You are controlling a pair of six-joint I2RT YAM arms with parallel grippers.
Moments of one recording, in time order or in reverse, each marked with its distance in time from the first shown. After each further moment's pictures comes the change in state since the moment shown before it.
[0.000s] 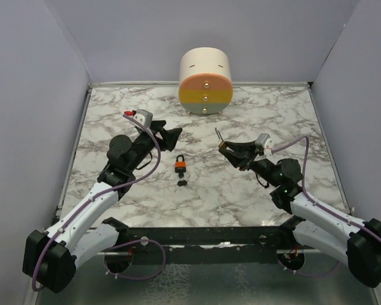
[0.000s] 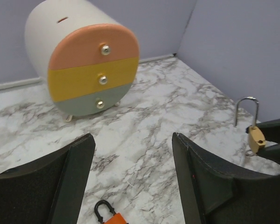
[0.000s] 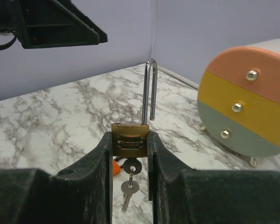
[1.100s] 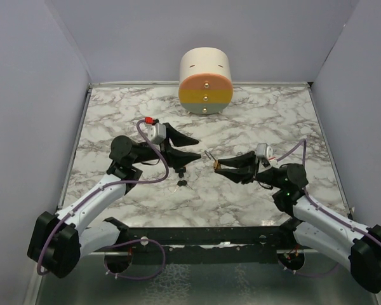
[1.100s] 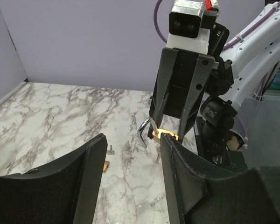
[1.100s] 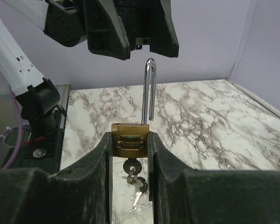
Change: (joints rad) left arm -0.021 0.109 0.003 0.420 0.824 -0.058; right arm 0.000 -0.074 -0.034 0.066 -0.401 0.150
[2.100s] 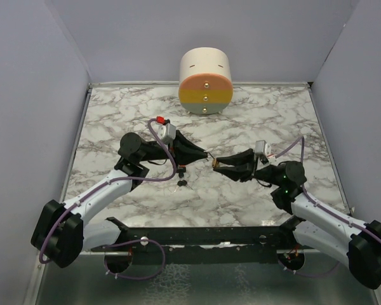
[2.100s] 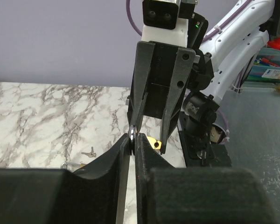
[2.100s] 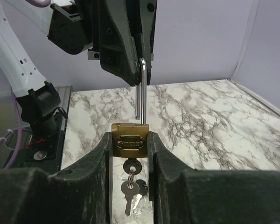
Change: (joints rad) left arm -0.069 0.111 0.043 0.029 0.055 -0.025; right arm 0.000 0.042 0.023 0.022 -0.008 0.019
